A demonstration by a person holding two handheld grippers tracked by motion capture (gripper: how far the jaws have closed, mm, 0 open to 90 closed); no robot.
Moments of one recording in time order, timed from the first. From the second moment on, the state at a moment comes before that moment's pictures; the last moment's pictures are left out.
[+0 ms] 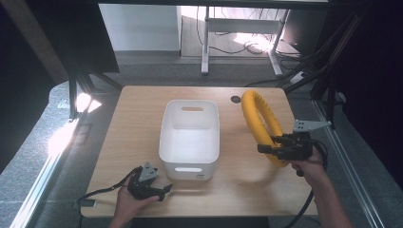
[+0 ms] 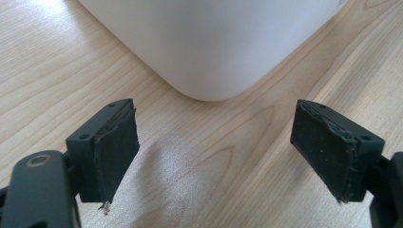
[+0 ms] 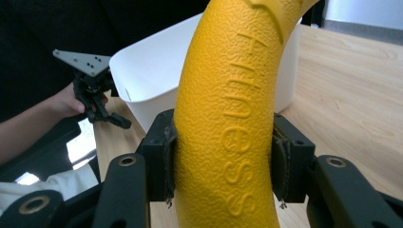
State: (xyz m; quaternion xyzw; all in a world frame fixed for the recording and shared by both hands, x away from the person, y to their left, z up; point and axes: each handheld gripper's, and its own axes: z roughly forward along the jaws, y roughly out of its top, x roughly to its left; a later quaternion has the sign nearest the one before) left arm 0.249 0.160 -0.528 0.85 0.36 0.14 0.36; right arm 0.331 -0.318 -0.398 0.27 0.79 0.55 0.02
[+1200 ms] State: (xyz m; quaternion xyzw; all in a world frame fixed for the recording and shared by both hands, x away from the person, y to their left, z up) left arm 0.249 0.161 -0.528 0.85 0.36 0.14 0.37; right arm 0.335 -0.299 -0.379 0.24 0.77 0.59 0.03
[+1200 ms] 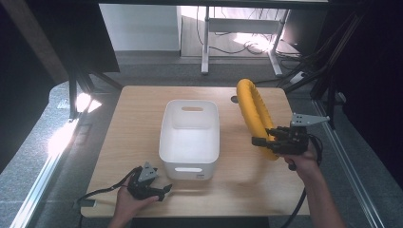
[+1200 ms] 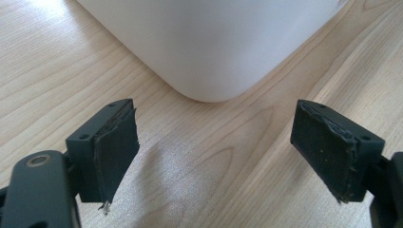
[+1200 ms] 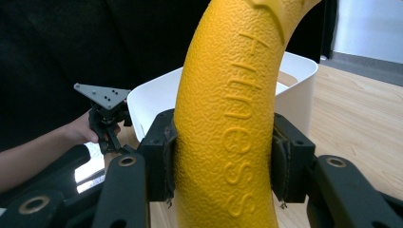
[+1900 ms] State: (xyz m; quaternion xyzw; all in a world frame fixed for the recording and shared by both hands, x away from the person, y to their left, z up) left arm 0.249 0.160 -0.528 0.85 0.36 0.14 0.36; right arm 0.337 -0.285 -0.365 0.23 0.77 0.60 0.03
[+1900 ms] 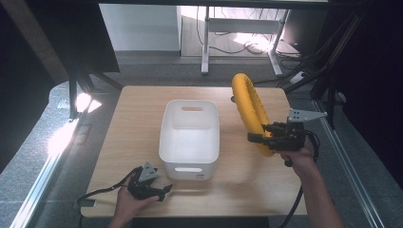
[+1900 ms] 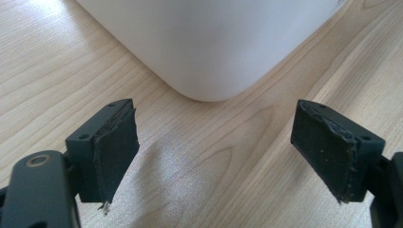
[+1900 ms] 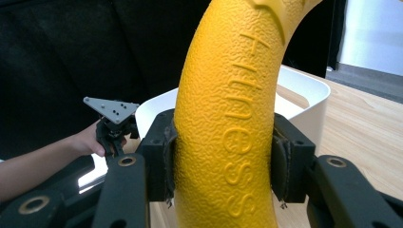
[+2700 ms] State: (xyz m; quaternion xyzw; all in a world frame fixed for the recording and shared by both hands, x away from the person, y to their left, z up) left arm 0.249 0.160 -0.528 0.85 0.36 0.14 0.36; right arm 0.343 -0.265 -0.349 0.21 0.75 0.63 0.02
